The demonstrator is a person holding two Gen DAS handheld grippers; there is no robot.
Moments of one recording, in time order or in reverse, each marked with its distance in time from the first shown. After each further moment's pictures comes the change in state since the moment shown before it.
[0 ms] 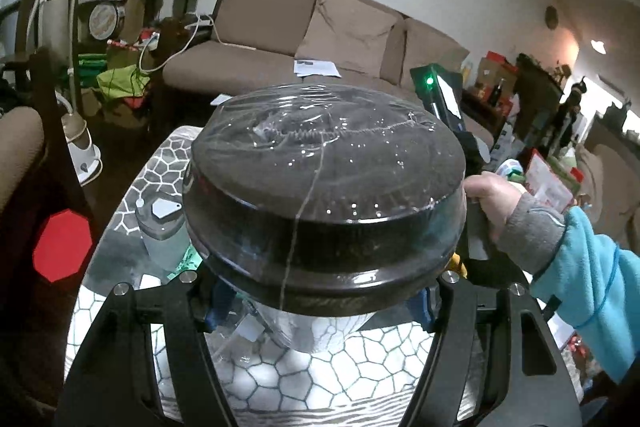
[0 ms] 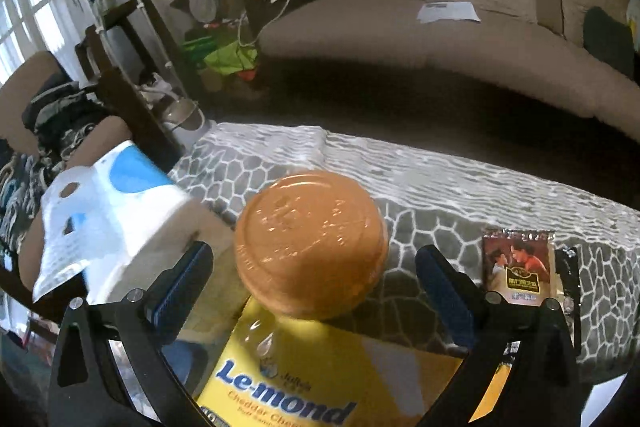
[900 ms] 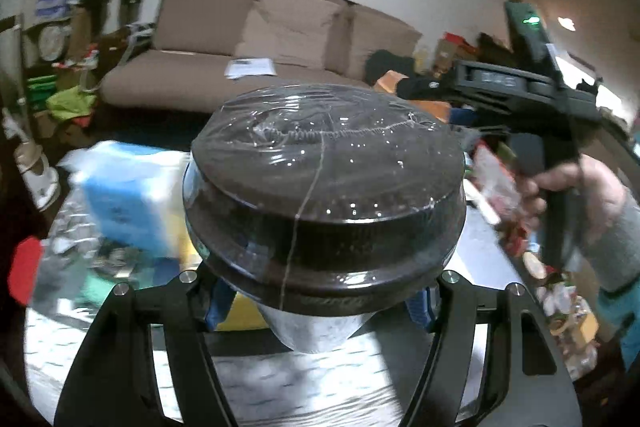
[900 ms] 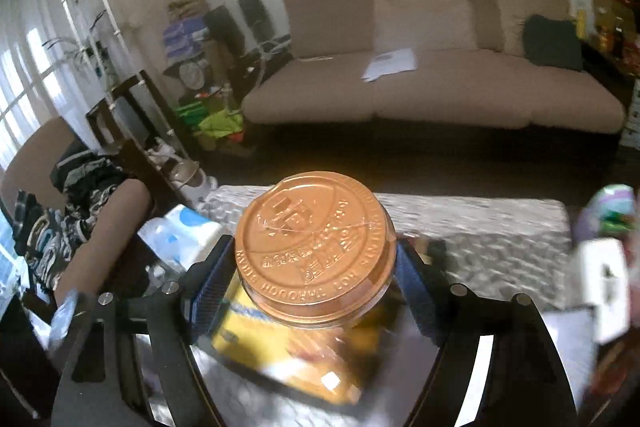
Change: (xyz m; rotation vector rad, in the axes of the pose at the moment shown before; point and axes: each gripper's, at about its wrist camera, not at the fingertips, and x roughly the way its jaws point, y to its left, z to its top) left arm 0.025 -0.184 0.038 0.099 0.049 -0.118; right arm -0.249 -0.076 -0.020 0.121 -0.158 -0.021
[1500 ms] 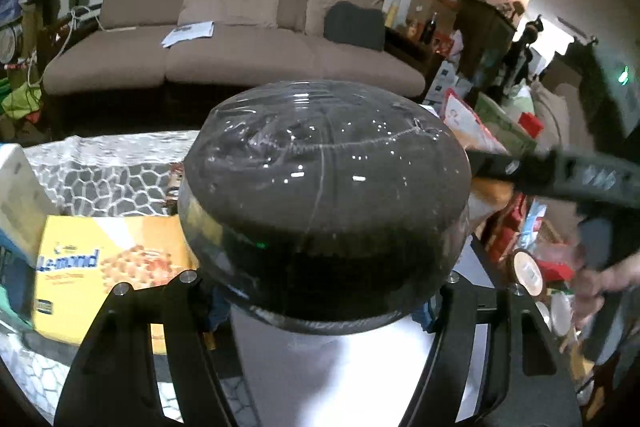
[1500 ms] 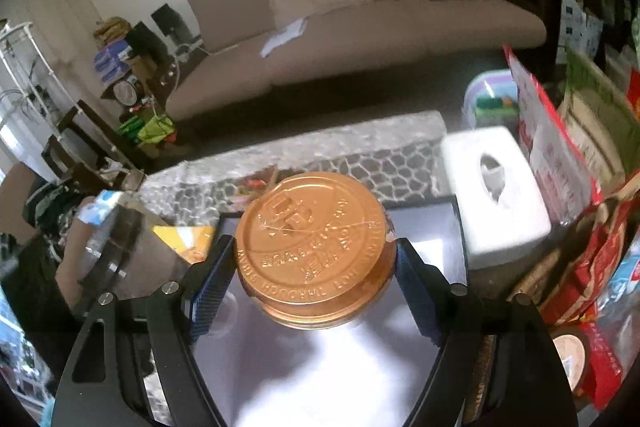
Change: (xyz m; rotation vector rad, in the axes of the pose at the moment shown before) left arm 0.150 -0.150 -0.009 0.044 0.132 -0.035; right arm -0.068 -0.184 -0.096 0.215 0.077 -0.125
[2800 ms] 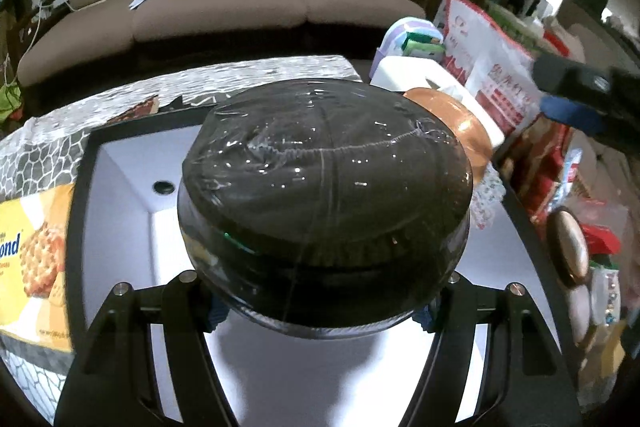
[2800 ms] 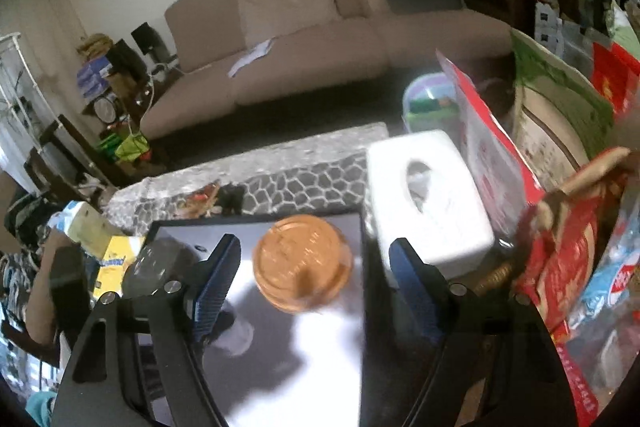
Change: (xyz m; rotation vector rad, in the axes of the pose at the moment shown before) left arm 0.108 -0.054 -0.034 0.083 0.197 0.057; right arm -0.009 -0.086 -0.008 0.018 -0.087 -0.058
